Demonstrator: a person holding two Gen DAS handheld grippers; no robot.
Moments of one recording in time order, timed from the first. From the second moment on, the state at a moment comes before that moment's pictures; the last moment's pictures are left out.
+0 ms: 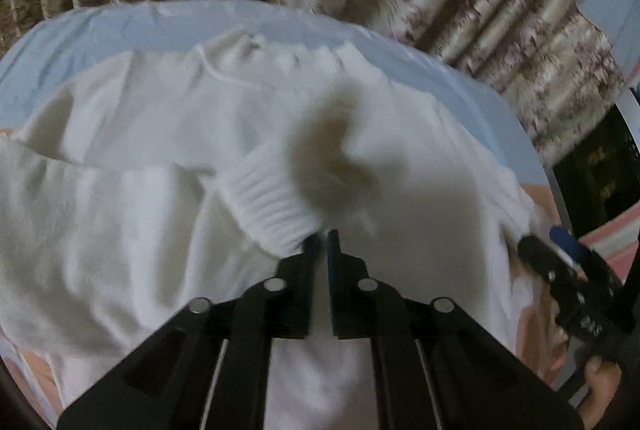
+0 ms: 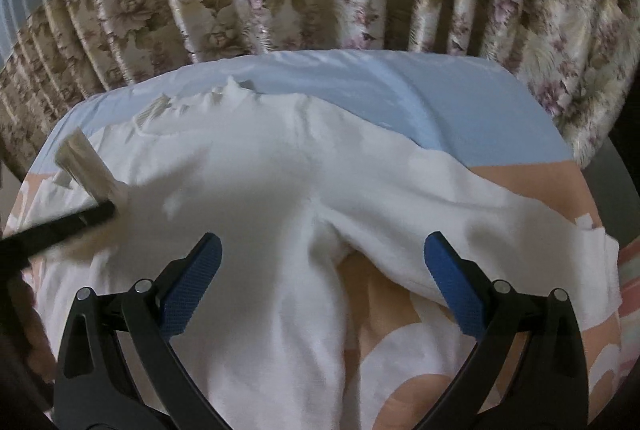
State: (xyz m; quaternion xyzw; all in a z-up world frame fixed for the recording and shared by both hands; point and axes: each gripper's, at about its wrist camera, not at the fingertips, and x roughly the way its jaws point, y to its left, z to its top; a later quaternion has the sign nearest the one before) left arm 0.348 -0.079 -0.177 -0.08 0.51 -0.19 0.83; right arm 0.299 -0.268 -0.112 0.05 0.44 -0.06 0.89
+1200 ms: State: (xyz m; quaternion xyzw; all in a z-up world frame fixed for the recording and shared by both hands) left arm 0.347 0.066 -0.152 -0.05 0.44 -0.04 0.89; right arm 0.383 -0.192 -0.121 0.02 0.44 0.06 0.90
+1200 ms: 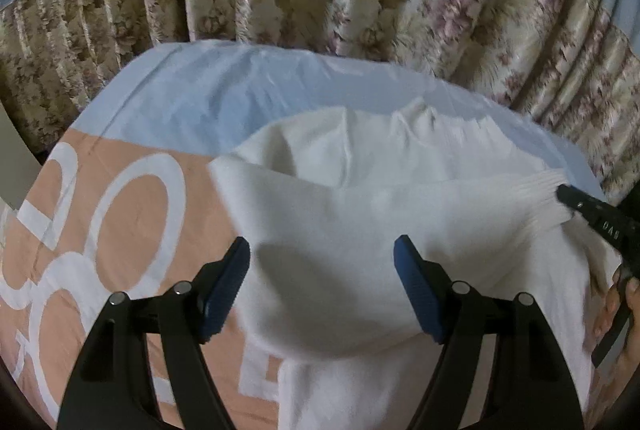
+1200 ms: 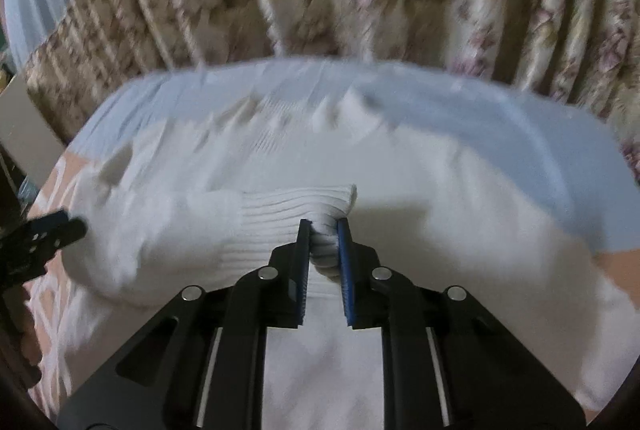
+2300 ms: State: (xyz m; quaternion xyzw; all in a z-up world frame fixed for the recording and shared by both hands) left arm 0.329 0.008 -0.126 0.00 0.44 -0.07 0.89; right arm 0.355 -0.282 -0.133 0.07 0.45 -0.01 0.89
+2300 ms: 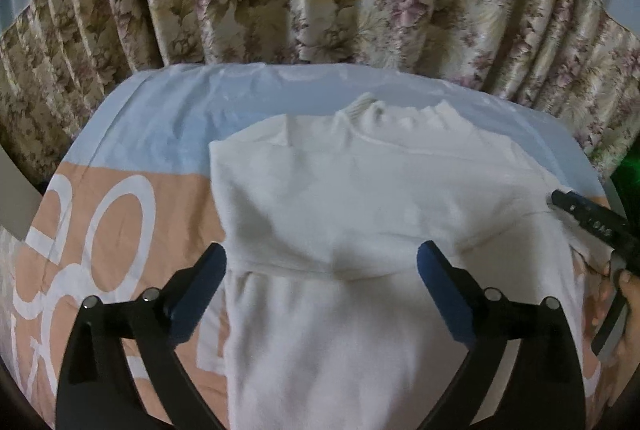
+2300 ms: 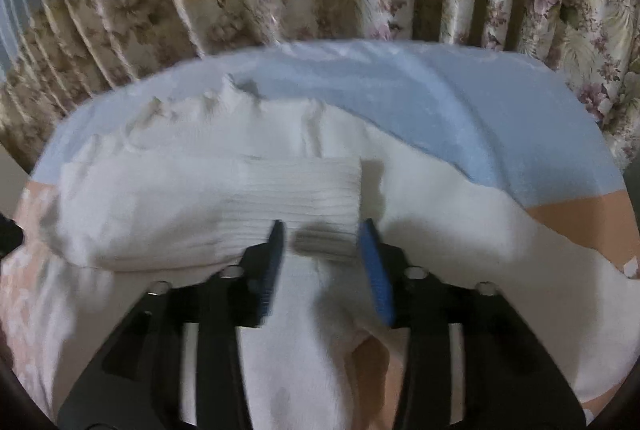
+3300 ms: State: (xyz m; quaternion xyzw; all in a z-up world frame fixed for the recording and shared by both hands) left arm 0.261 -0.100 -0.087 0.06 0.42 -0.14 0.90; right arm 0.118 -0.536 -0.129 0.34 0.34 -0.27 0.83
